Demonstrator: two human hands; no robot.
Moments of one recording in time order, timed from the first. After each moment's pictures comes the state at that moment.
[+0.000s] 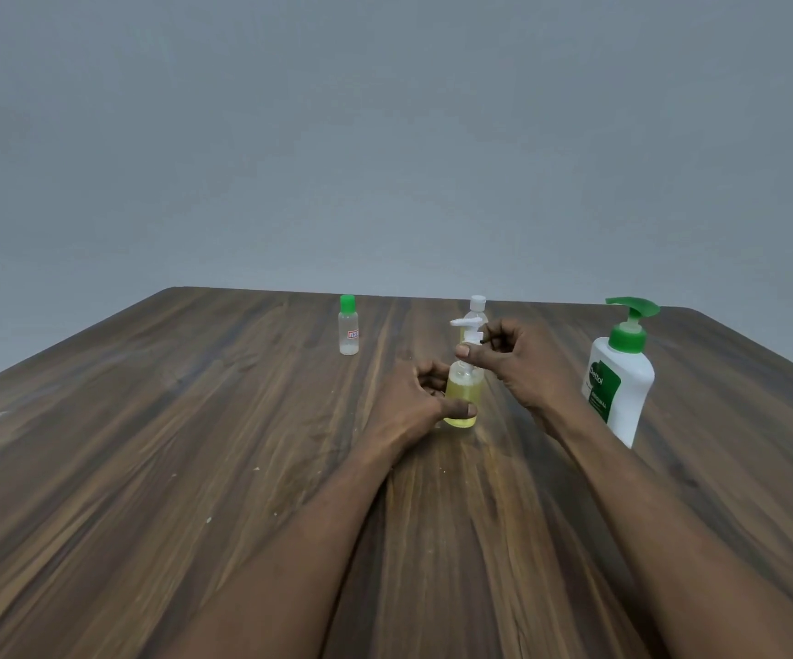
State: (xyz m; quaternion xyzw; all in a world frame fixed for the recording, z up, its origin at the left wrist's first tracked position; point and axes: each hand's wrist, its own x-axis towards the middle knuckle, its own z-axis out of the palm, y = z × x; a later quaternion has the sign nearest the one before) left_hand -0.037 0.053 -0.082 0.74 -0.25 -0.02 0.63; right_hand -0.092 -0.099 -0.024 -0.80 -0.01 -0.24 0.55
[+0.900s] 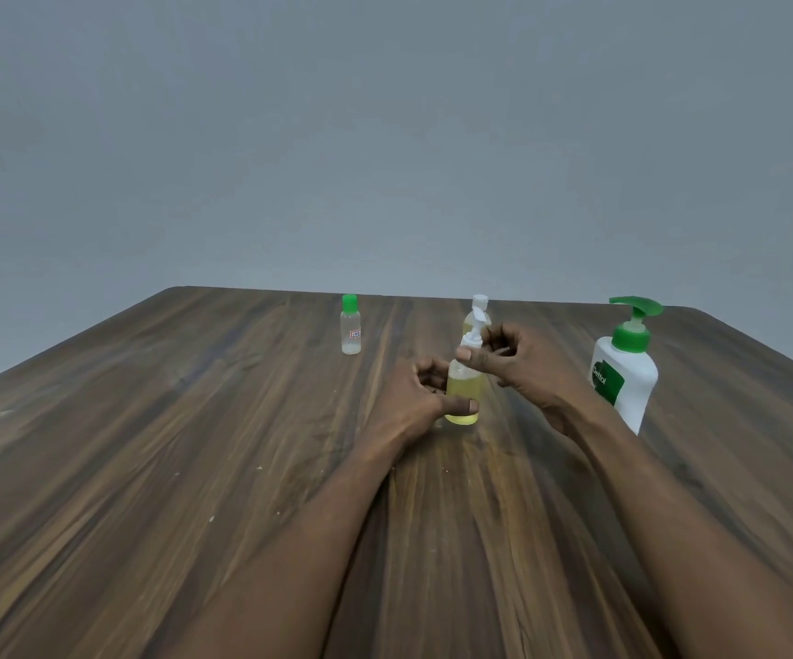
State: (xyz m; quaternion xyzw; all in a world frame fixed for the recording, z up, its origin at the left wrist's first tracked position) left_hand -0.034 0.054 -0.082 0.73 -0.25 -0.02 0.64; right_hand -0.094 -0.110 -0.024 -0.82 -0.02 -0.16 0.54
